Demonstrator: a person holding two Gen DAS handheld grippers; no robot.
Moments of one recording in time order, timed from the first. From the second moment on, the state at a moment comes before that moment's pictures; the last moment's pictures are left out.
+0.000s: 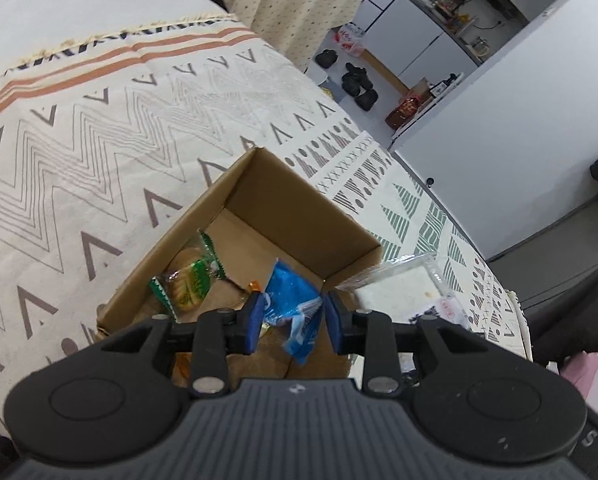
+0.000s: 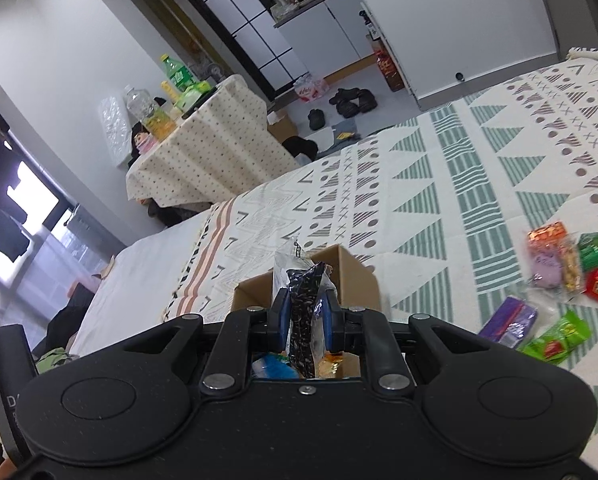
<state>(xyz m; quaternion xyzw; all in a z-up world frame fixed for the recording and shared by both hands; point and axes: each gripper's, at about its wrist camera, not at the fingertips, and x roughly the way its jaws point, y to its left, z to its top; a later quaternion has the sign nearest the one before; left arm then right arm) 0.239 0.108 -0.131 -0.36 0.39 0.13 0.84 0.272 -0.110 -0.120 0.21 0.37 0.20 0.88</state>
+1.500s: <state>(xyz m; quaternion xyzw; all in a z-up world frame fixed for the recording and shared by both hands) 0.245 -0.007 -0.130 -0.21 0.42 0.12 0.87 0.225 -0.248 -0.132 0.17 0.37 0.08 0.91</state>
